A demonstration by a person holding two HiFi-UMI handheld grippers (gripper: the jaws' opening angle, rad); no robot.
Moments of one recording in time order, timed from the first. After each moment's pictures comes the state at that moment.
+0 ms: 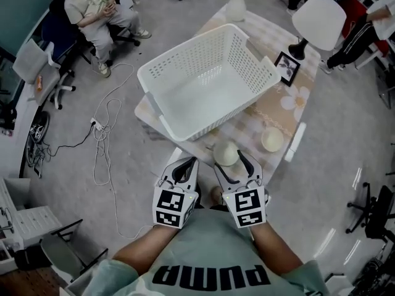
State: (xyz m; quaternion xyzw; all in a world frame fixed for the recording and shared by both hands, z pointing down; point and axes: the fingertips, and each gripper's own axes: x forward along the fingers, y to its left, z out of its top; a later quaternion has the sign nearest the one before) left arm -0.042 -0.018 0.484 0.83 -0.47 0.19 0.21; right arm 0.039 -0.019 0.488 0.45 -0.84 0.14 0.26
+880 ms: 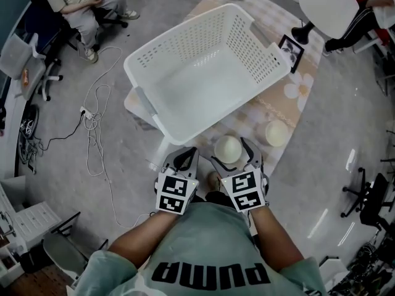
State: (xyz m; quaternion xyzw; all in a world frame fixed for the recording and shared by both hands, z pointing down) left arm -0.043 -0.042 0.556 0.83 -0.43 0.25 0.24; right arm 0.041 -0.041 0.556 0.42 -0.81 0.19 0.35
